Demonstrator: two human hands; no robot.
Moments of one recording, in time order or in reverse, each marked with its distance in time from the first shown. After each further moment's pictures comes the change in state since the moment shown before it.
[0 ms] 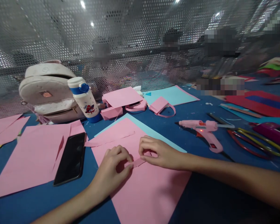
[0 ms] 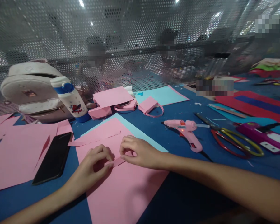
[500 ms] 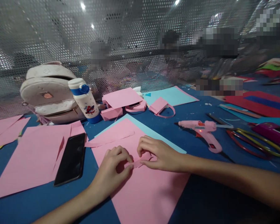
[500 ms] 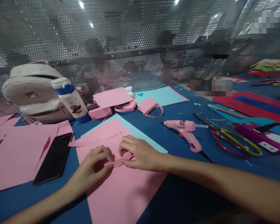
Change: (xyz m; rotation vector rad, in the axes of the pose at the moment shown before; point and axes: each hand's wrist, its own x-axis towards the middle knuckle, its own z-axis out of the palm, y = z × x) left_hand -0.001 0.000 0.000 0.005 -0.005 0.002; right_hand -0.003 0.002 0.005 -0.114 0.050 -0.039
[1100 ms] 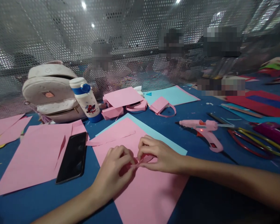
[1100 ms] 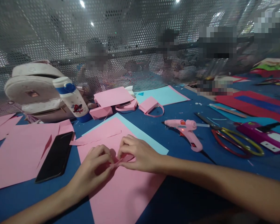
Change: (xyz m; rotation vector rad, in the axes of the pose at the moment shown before) left_hand -0.005 0.002 0.005 0.127 0.068 0.130; right_hand 0.000 -0.004 0.007 0.009 0.059 -0.065
